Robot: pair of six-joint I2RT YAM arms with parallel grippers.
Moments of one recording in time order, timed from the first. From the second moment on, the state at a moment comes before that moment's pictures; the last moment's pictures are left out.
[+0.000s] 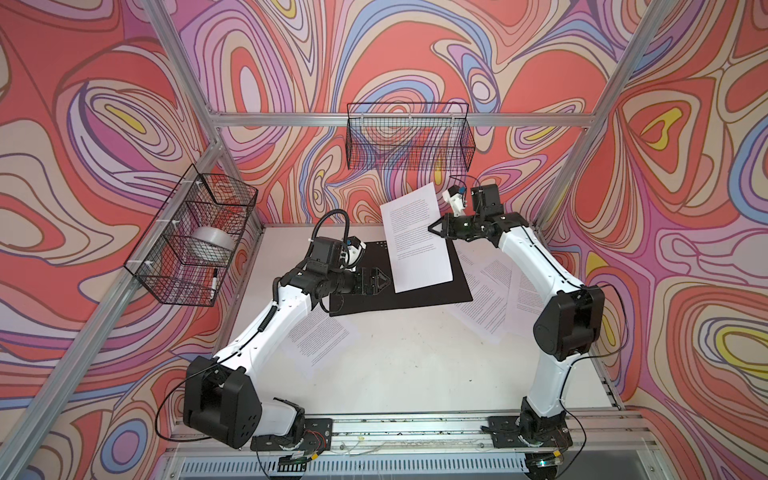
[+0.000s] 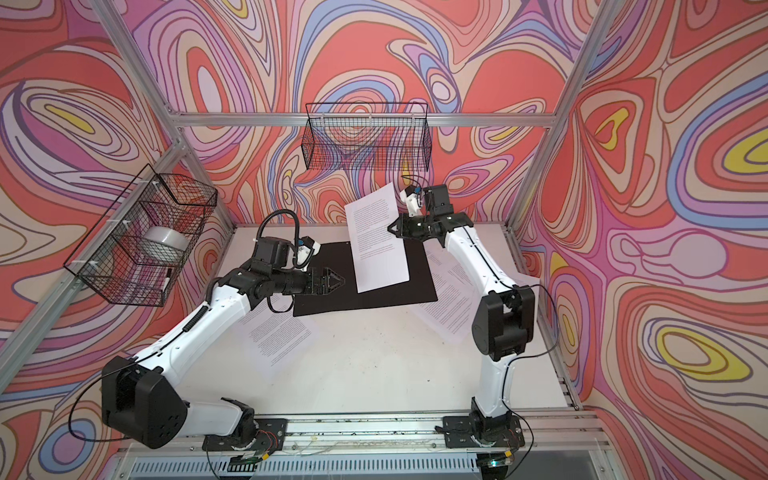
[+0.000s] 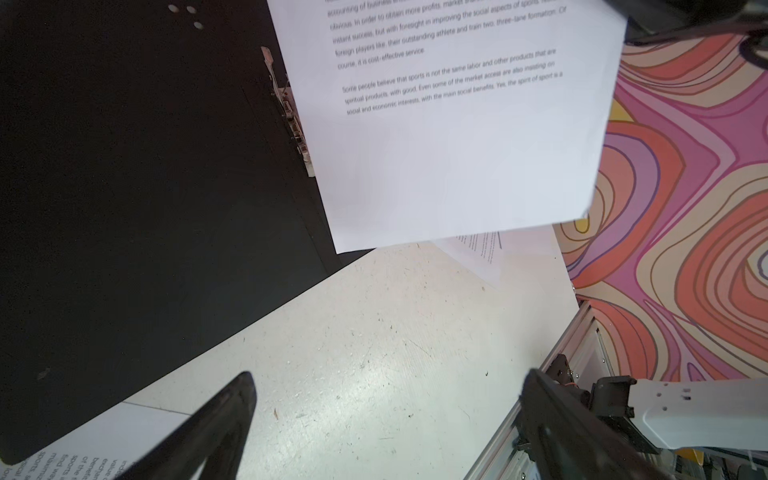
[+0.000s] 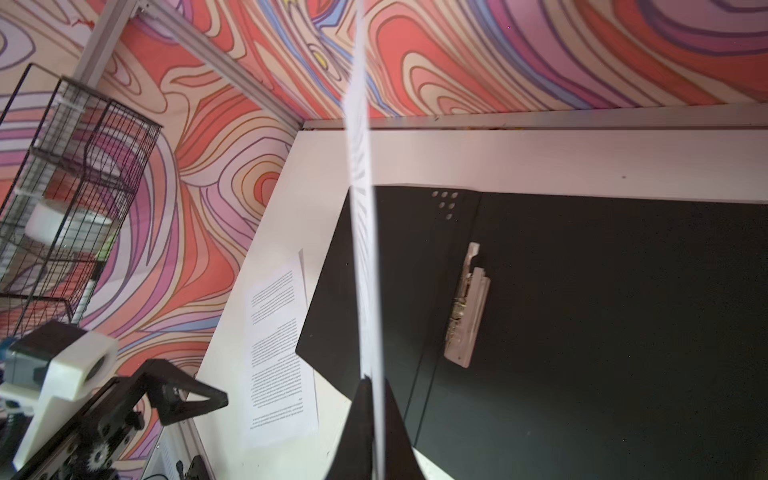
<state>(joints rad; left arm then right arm) -0.34 1.38 1.16 -0.56 0.50 -0.37 0.19 1.97 1.88 -0.62 -0.63 0.31</state>
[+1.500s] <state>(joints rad) -0.34 1.42 1.15 -0.52 0.54 -0.36 0.06 2.51 2.17 -0.86 -0.60 0.03</state>
